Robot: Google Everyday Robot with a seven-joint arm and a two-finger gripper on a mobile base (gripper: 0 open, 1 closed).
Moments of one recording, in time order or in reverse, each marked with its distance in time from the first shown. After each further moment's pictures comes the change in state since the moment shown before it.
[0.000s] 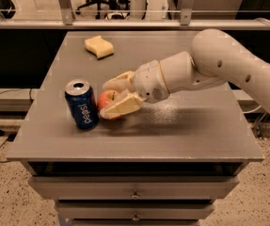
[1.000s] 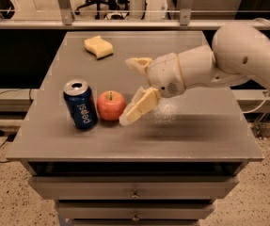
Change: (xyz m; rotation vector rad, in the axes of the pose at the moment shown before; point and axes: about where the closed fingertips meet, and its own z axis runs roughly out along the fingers) arm -0.010 -0.003 -0.041 0.093 -0.012 -0.016
